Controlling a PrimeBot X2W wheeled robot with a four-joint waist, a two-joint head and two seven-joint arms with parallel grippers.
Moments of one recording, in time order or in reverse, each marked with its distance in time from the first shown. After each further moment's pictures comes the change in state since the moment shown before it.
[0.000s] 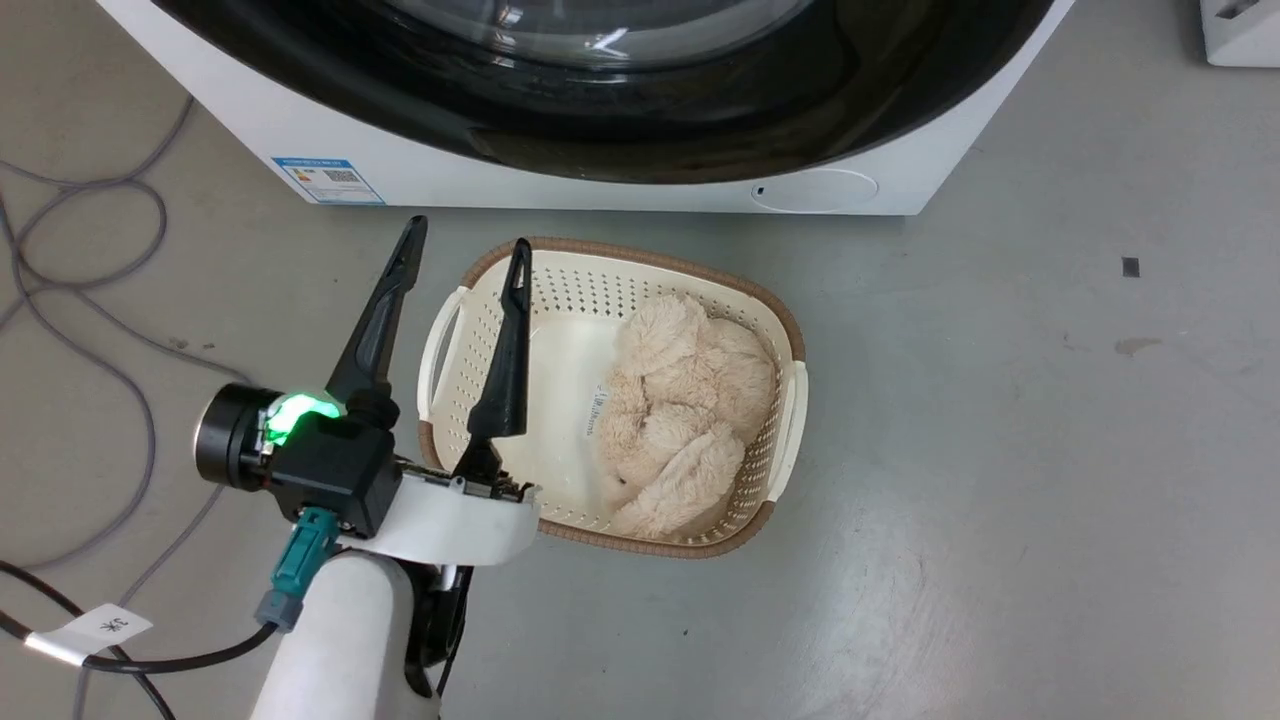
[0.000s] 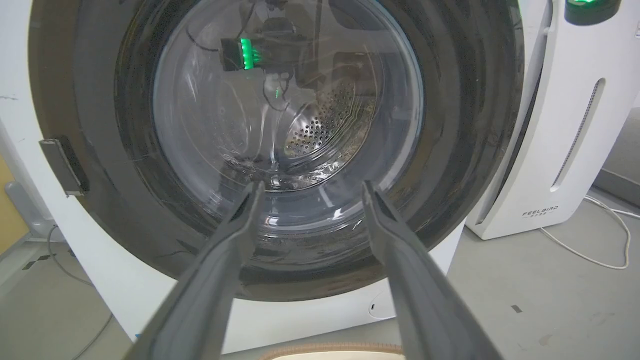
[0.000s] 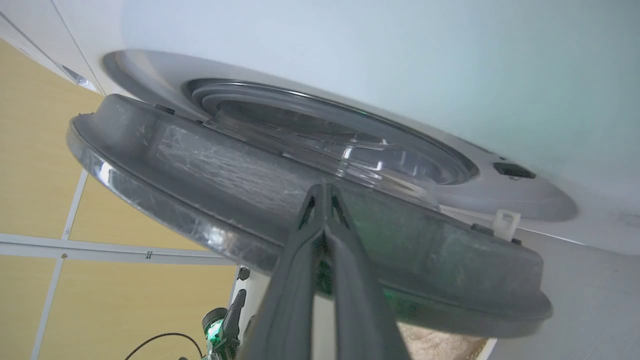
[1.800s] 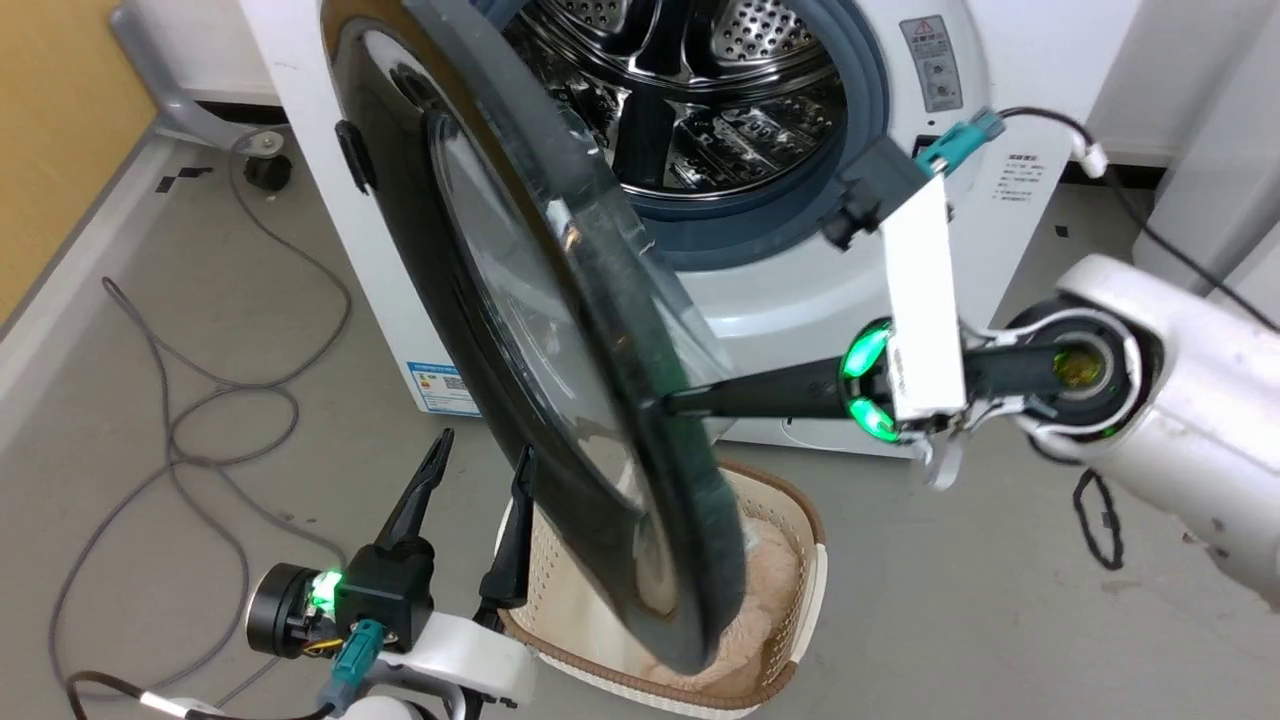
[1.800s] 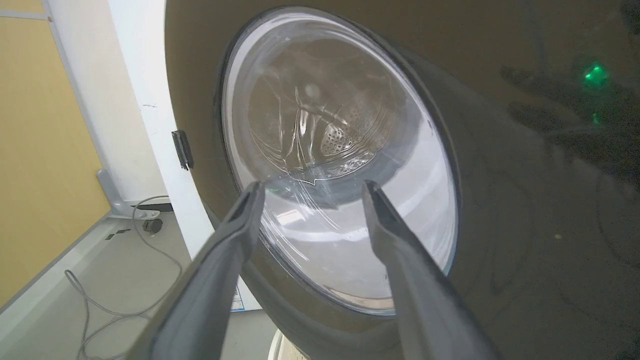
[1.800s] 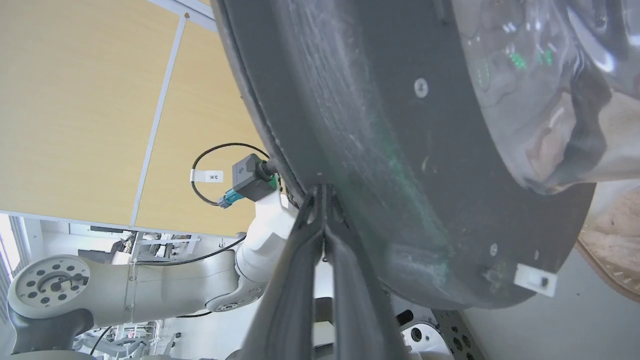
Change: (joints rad) left arm 0.212 0.007 -0.012 0.168 -0.008 0.010 -0.006; right arm 0.558 -0.174 0.337 -0.830 0.364 0.000 -0.098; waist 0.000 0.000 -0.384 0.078
